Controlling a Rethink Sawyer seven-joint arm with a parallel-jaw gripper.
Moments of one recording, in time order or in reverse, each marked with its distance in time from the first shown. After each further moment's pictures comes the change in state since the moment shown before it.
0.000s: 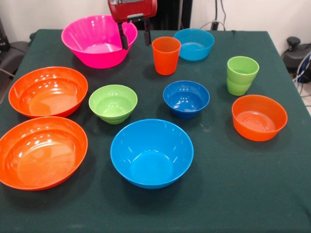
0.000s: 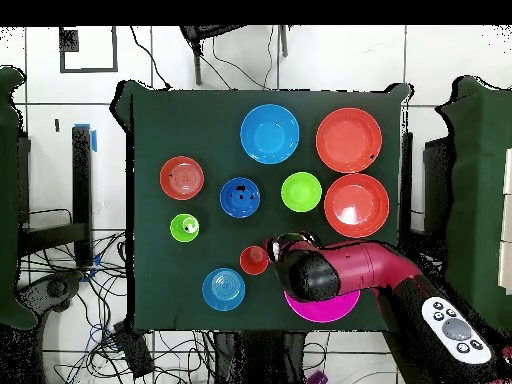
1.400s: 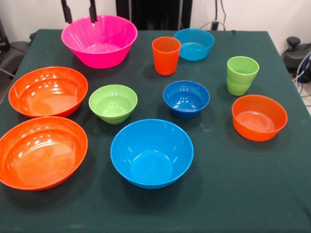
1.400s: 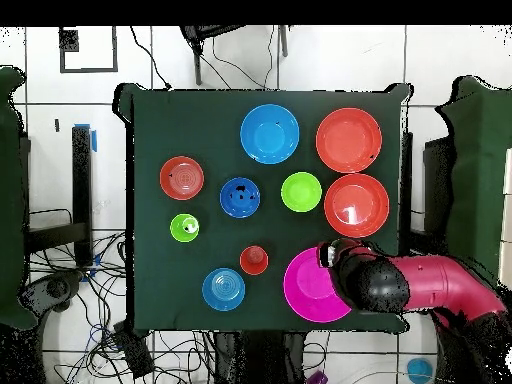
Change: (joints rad) arm -0.234 -0.142 0.127 0.001 0.020 0.201 0.000
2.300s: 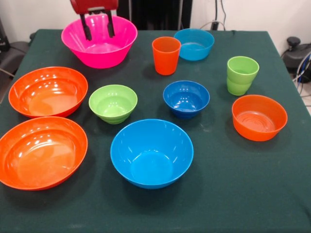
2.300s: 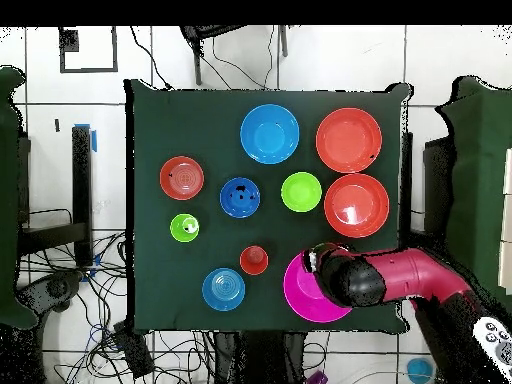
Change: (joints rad) arm 0.019 0.160 0.011 -0.016 -0.137 0.000 0.000
